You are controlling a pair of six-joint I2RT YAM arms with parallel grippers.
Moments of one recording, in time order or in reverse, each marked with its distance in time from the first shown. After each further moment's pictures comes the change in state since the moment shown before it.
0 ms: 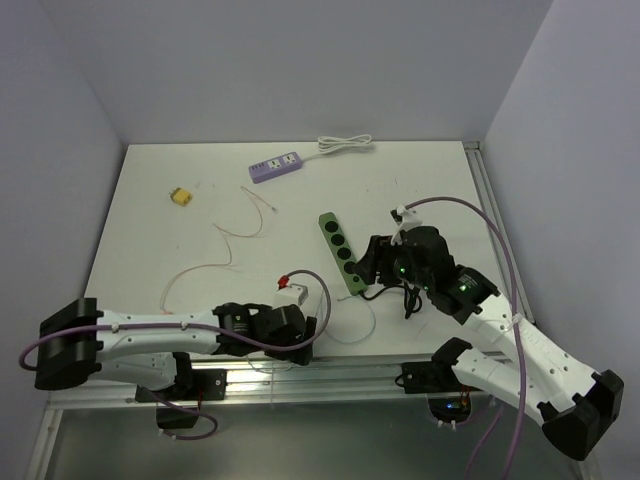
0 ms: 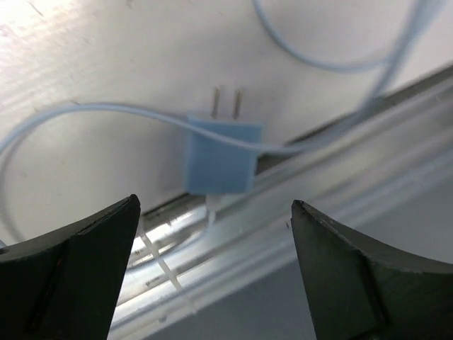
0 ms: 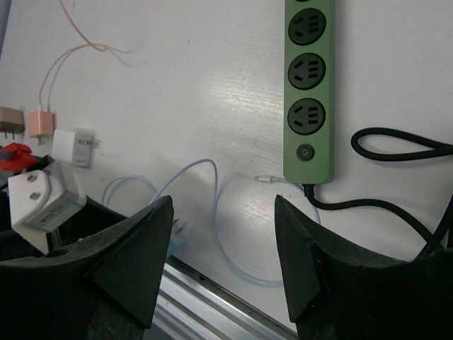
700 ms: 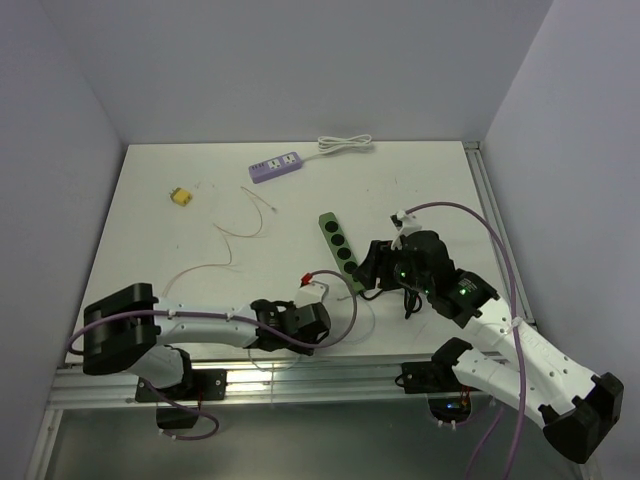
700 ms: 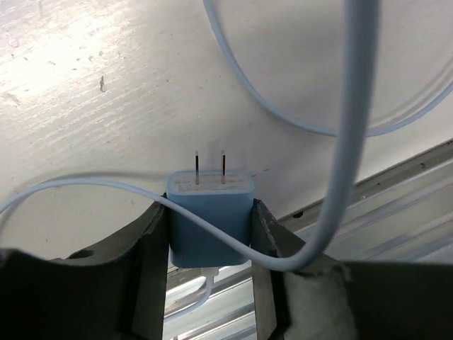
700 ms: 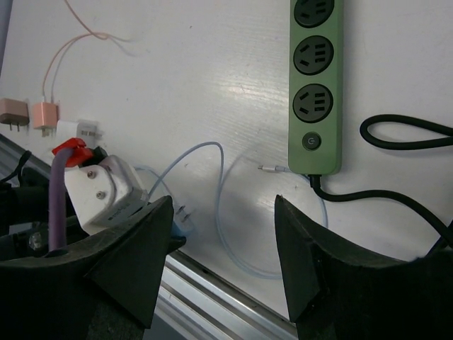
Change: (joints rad) left arm 0.005 0.308 0.118 0.105 -0.117 0.088; right arm 0.000 -0.027 -0.046 0.010 -0.034 0.023
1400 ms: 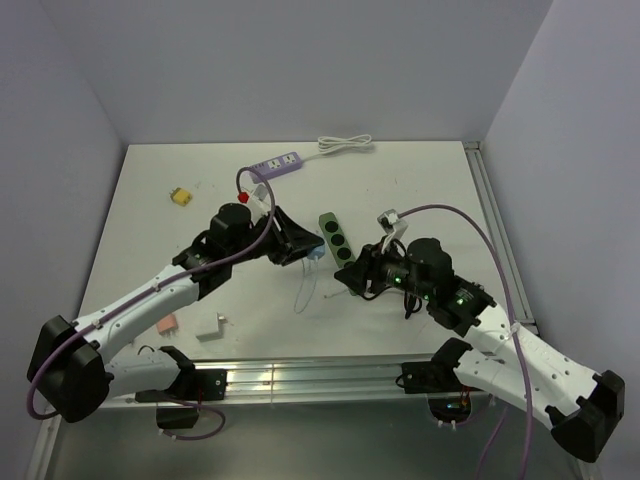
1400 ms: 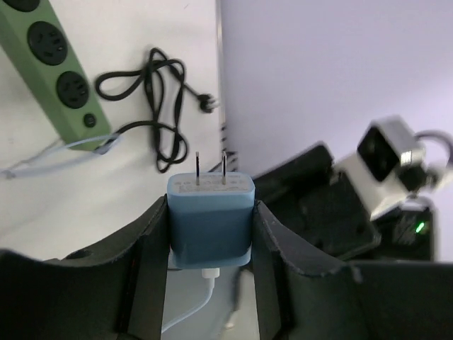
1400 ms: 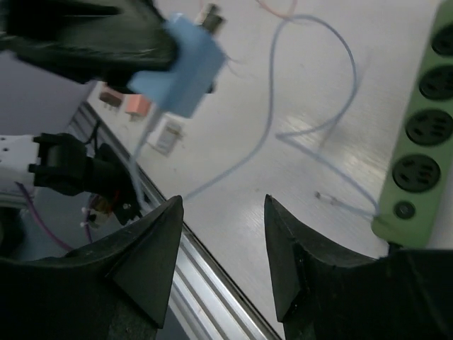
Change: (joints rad) left arm 0.634 -0.320 0.067 0.389 0.644 -0.293; right arm 0.053 -0.031 -0.079 0.266 -0.167 -0.032
